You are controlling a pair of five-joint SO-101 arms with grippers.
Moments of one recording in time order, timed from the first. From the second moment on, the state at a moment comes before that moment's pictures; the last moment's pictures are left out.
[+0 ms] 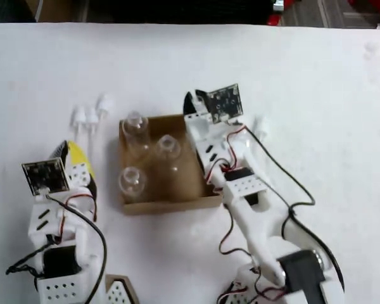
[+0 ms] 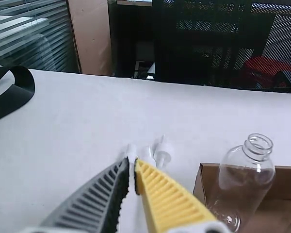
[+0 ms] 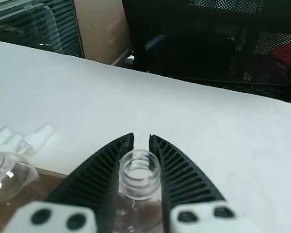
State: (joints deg) left arm -15.3 -103.8 92.6 36.4 3.3; right arm -22.2 -13.0 56.8 -24.9 3.1
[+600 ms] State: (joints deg) left arm -15.3 -103.8 92.6 36.4 3.3; right arm -22.2 -5.6 58.1 -34.8 3.1
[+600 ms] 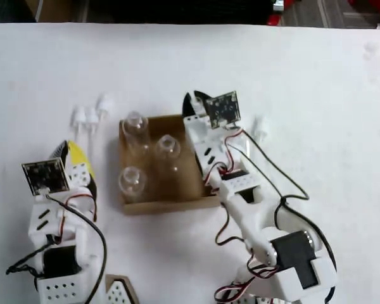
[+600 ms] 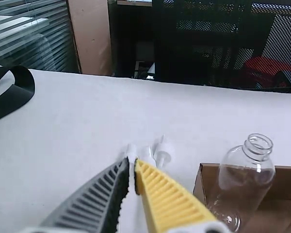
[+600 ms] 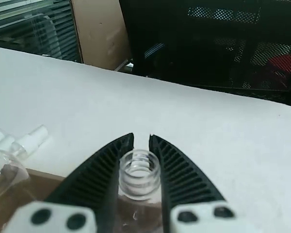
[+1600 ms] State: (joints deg) left arm -15.3 -103.8 92.6 36.4 3.3; right arm -22.8 -29.6 72.1 -35.1 3.1
